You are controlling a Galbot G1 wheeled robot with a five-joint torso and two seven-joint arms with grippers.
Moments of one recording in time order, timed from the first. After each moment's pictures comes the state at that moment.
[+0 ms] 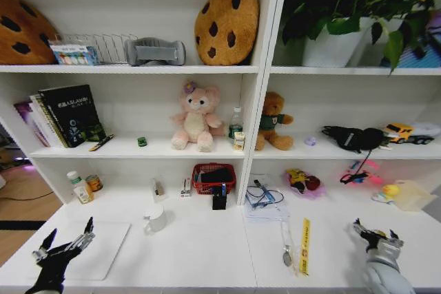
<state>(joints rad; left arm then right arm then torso) 2.05 -1.24 -1.01 -2.24 -0.68 -0.17 -0.16 -1.46 0.93 0.78 1.39 0.63 0.08 0.46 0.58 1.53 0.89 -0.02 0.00</state>
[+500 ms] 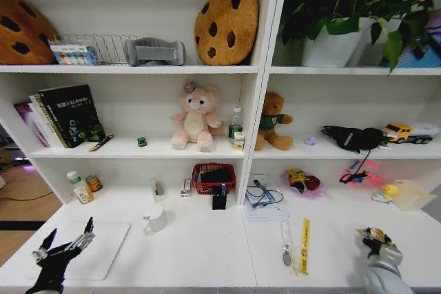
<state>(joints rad) 2.05 -1.24 -1.01 -2.24 -0.68 -0.17 -0.16 -1.46 0.94 0.77 1.37 0.65 0.07 0.46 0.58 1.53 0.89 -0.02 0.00</state>
